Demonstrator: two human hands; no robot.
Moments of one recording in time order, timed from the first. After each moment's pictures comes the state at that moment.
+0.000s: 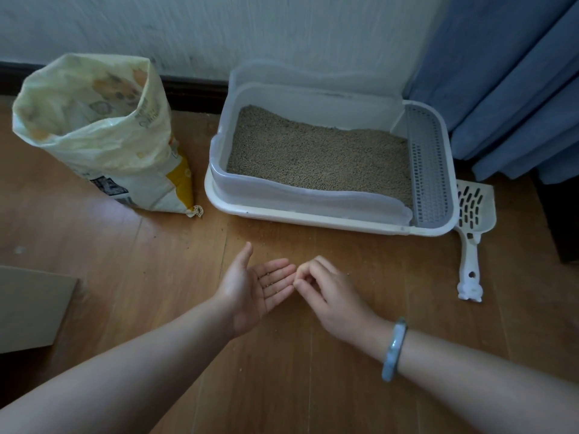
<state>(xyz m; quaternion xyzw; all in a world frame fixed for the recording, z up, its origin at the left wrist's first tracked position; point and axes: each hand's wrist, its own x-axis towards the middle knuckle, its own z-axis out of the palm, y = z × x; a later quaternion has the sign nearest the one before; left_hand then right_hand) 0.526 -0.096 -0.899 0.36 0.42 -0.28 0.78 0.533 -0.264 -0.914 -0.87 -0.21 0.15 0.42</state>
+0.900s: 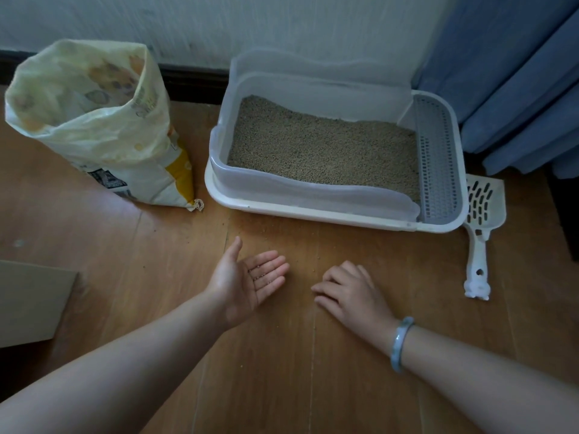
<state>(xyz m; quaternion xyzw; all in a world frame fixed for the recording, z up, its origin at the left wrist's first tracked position) 0.529 -0.084 -0.907 0.36 0.44 -0.25 0.78 0.534 -0.303 -0.961 -0.93 -0.32 0.06 0.19</state>
